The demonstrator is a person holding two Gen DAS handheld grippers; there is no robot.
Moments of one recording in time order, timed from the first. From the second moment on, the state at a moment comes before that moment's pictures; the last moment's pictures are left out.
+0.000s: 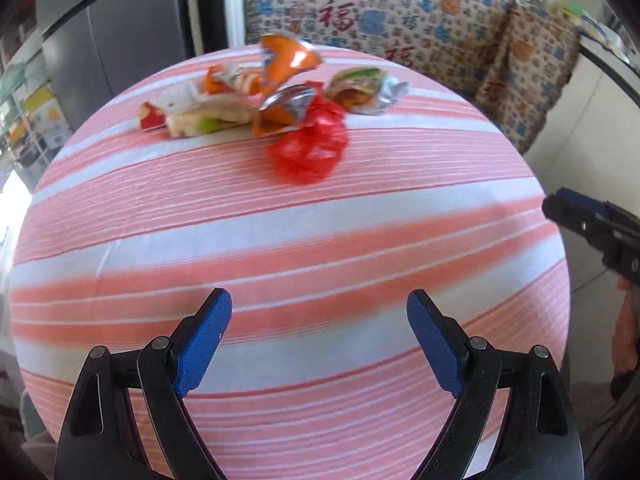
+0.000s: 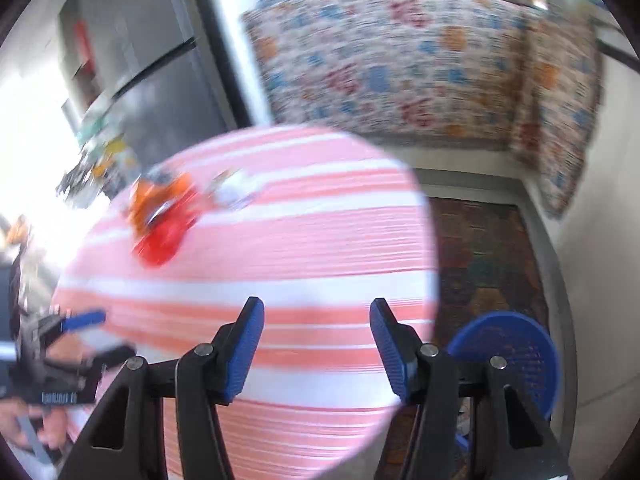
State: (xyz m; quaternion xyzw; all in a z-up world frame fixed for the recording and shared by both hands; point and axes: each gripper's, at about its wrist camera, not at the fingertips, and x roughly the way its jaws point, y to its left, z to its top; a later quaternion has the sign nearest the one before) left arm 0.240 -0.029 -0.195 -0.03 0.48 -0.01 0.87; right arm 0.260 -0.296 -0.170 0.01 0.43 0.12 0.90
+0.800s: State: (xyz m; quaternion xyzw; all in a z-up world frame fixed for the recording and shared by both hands) left arm 0.304 0.086 -0.218 -0.02 0.47 0.04 0.88; right arm 0.322 -0.150 -0.206 0.02 0.45 0.22 0.86
